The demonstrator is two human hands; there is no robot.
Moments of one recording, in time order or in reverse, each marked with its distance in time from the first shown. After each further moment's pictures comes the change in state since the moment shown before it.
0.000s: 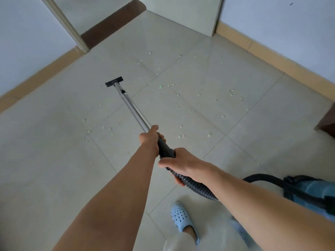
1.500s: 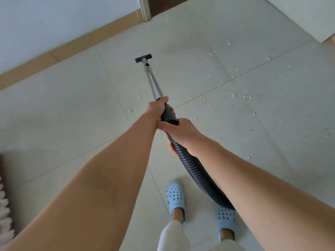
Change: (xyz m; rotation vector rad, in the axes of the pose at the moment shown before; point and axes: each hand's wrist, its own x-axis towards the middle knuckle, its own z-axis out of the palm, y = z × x) left_hand 0.341 0.300 -0.194 -0.168 -0.119 -0.090; right_hand 0.371 -0.310 0.171 0.076 0.038 0.010
